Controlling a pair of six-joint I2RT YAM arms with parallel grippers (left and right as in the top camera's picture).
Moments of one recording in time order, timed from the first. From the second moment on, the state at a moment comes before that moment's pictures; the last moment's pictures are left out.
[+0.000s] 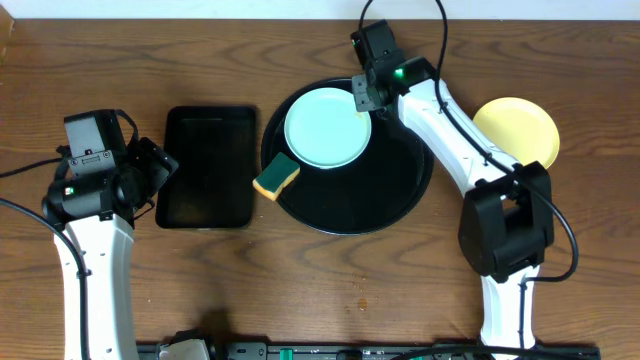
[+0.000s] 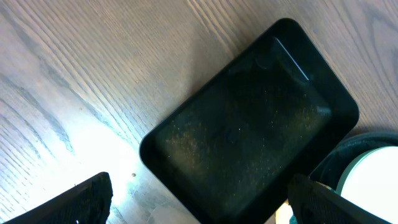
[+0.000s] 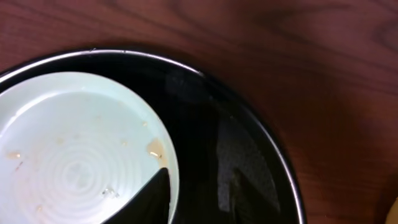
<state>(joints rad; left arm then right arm) 0.25 1.24 1.15 -0.98 -0.08 -0.62 0.45 2.17 1.87 -0.74 0.21 0.24</state>
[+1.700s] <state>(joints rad) 0.25 1.24 1.15 -0.98 -0.08 -0.62 0.46 2.32 1.86 -0.74 0.16 0.30</state>
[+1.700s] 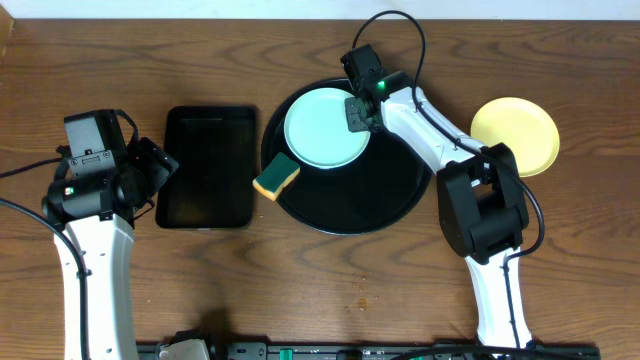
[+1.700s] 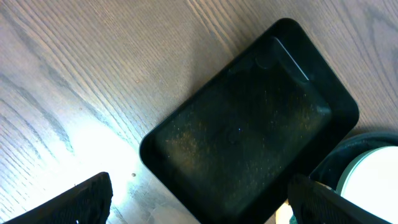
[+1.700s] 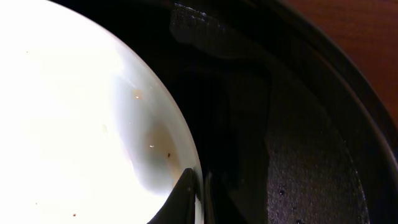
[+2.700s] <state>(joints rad) 0.25 1.24 1.15 -0.98 -0.08 -0.62 0.47 2.14 1.90 -0.80 0.13 0.27</state>
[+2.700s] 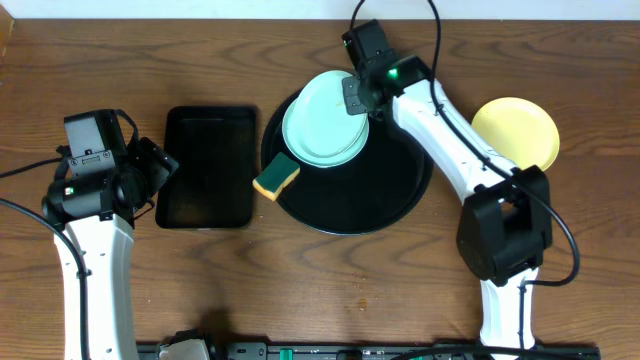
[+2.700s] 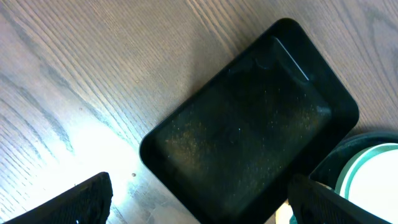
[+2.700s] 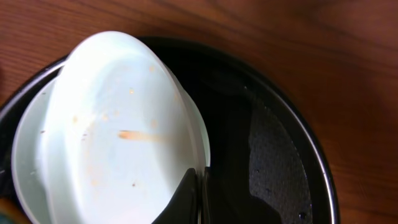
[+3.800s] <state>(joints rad) 0.25 1.24 1.15 -0.98 -0.08 -0.62 0.17 2.01 1.85 -1.10 -0.33 0.00</state>
